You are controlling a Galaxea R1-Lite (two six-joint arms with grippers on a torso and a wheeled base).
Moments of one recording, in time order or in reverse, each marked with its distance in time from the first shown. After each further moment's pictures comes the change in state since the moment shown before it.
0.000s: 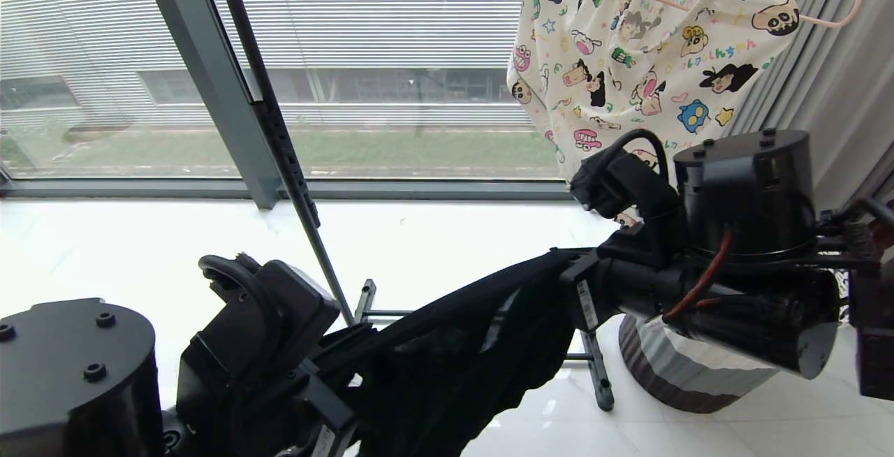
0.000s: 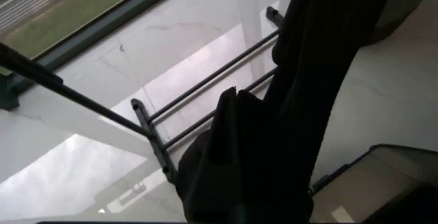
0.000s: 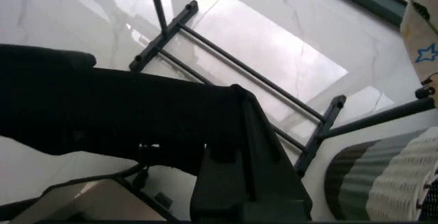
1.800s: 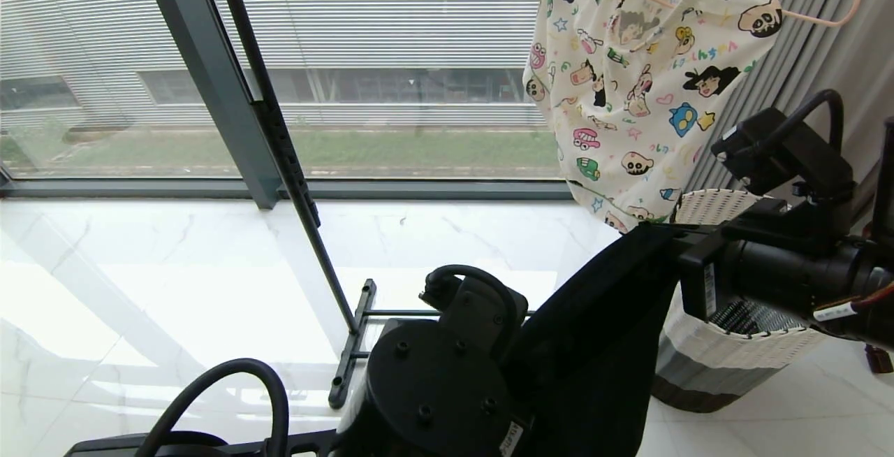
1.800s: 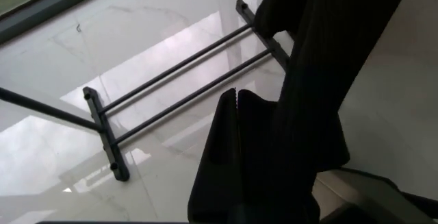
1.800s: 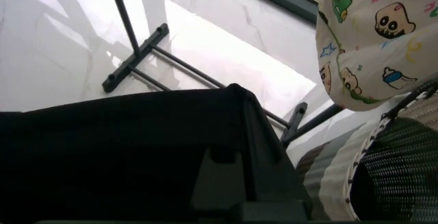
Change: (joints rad) left arm -0.200 0.387 -0.291 0.047 0.206 -0.249; right arm -0.119 -0.240 0.155 -0.037 0.070 -0.087
